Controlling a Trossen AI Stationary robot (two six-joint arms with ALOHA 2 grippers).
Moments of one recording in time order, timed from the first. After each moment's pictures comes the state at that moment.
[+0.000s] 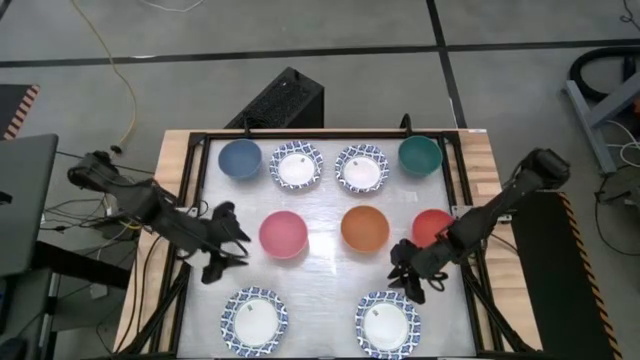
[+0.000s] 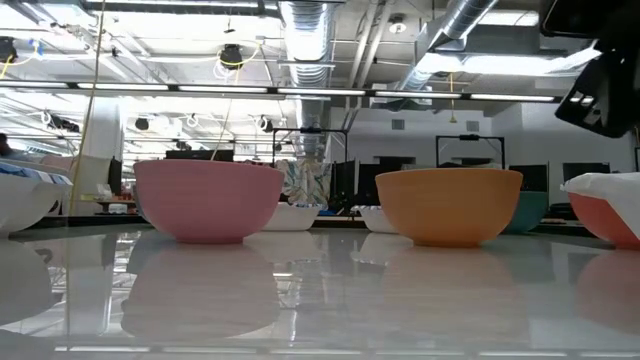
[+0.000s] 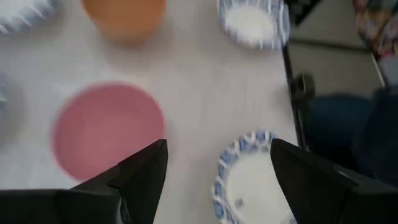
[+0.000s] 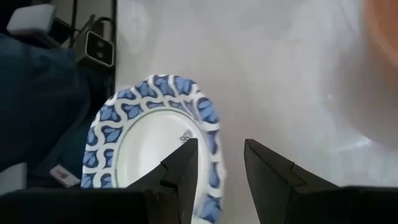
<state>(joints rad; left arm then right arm) -0.53 1.05 1.20 -0.84 -0.25 -0.51 0.61 1.15 0.62 -0.22 0.11 0.82</state>
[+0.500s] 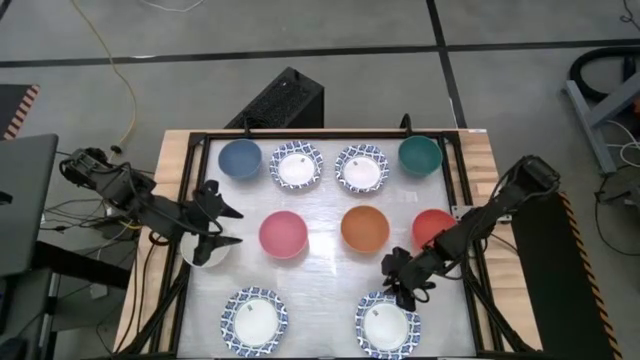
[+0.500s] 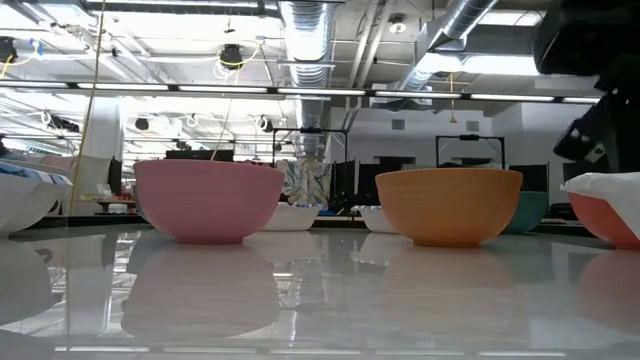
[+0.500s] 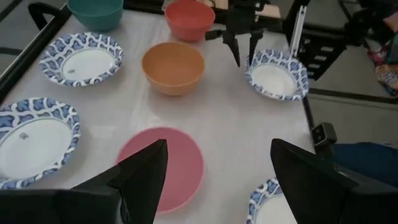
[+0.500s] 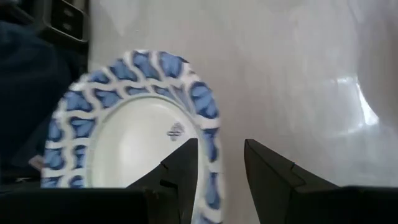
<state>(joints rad) -0.53 0.93 1.22 -0.86 -0.42 -0.45 0.62 1.35 0.62 -0.11 0.07 0.81</state>
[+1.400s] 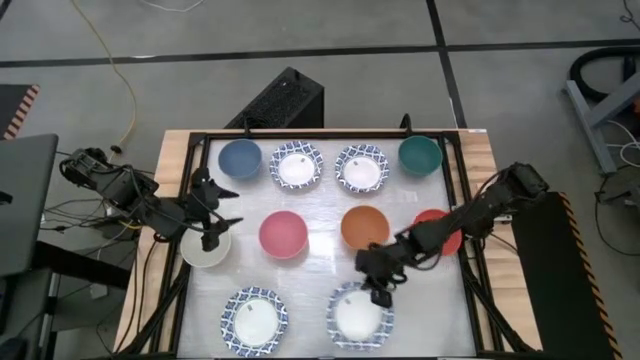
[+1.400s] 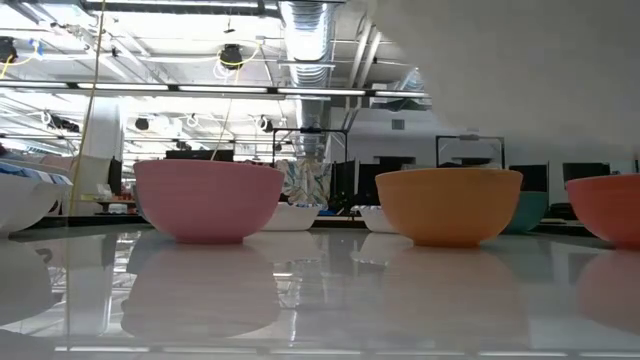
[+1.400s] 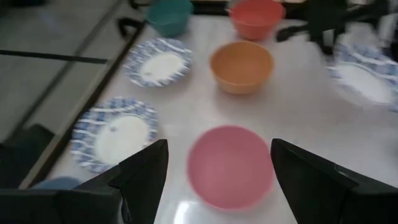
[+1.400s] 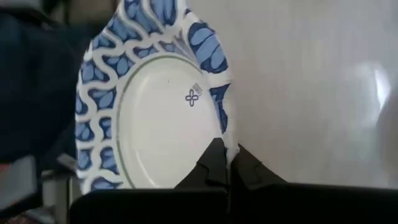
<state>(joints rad) -0.53 0.93 1.22 -0.97 -0.69 -0.40 0.42 1.49 1.00 -0.33 -0.13 0.64</state>
